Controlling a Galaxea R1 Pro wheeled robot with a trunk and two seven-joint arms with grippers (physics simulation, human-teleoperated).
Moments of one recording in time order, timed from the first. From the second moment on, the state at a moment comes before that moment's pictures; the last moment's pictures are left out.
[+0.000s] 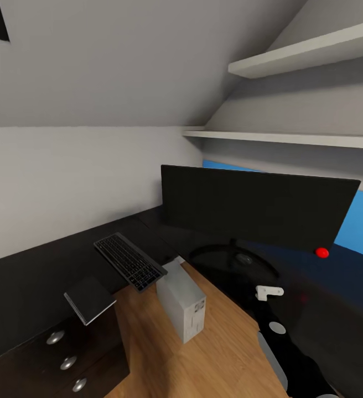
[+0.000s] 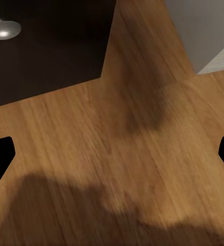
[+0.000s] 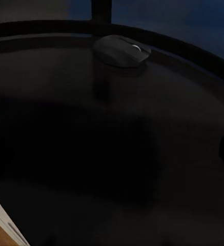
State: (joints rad) left arm -0.25 -0.04 -0.21 -0.03 0.56 -0.56 -0.05; right arm -0.41 -0.07 0.14 -0.92 -0.16 0.01 -0.21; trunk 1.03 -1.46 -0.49
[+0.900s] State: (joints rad) left arm -0.25 -0.04 -0.21 -0.03 0.56 -0.56 -0.05; right arm -0.41 -0.07 0.14 -0.92 -0.16 0.01 -0.21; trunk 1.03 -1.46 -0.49
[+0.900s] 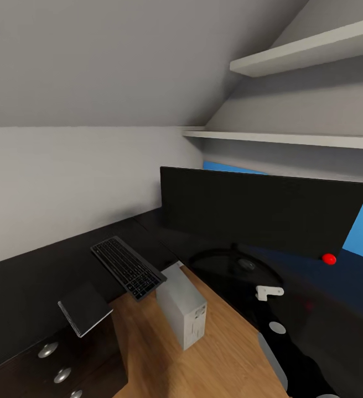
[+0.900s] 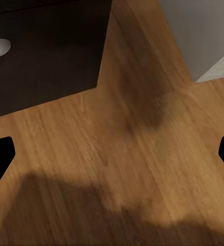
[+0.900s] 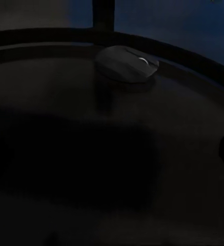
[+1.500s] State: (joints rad) left arm -0.25 -0.04 -0.22 -0.03 0.56 -0.56 -0.05; right arm -0.41 -0.07 0.14 -0.92 -0.16 0.01 -0.21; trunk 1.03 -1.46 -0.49
